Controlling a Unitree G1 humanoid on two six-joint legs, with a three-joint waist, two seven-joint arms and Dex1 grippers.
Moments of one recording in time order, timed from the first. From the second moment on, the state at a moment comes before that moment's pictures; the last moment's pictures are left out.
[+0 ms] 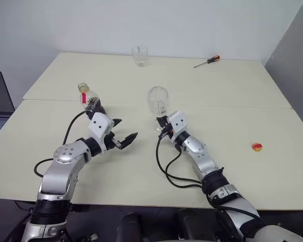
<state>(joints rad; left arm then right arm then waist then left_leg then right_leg) -0.23 0.56 0.08 -0.16 -0.29 0.41 -0.69 -0.60 0.01 0.20 0.63 -0.04 -0.29 0.40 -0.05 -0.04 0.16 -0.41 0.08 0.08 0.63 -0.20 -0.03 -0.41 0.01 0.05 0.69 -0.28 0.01</state>
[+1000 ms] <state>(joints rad) -0.20 0.63 0.11 -0.16 -0.34 0.41 -0.77 -0.70 0.10 0.22 0.62 0.02 -0.06 0.54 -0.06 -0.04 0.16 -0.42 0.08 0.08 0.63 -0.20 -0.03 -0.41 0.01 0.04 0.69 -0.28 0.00</state>
